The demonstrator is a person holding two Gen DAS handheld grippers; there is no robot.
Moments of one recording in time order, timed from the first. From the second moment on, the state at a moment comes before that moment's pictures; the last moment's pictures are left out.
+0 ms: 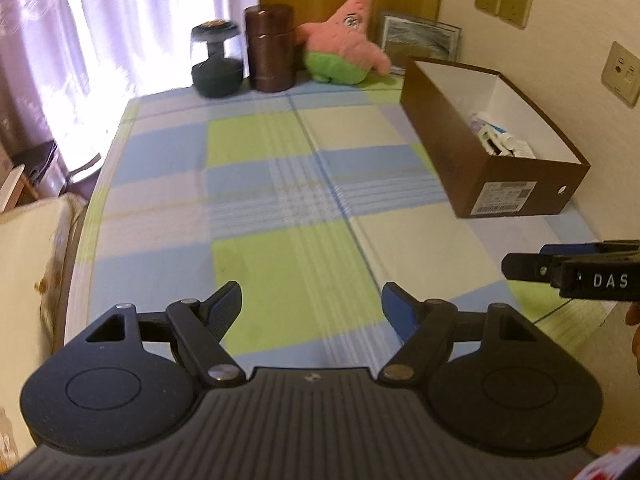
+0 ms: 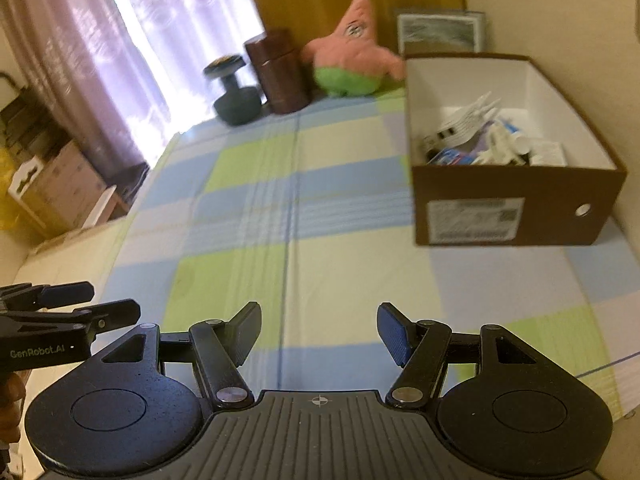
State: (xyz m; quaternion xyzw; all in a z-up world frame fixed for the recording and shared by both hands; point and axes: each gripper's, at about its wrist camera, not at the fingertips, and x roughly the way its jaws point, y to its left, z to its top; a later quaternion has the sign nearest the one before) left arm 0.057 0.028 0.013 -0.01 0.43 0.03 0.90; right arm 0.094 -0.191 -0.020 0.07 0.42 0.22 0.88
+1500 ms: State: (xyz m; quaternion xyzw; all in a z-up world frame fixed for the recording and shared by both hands) left arm 0.003 0.040 0.008 -0.03 0.42 0.04 0.90; right arm 0.052 -0.155 -0.034 0.04 0.45 0.25 0.86
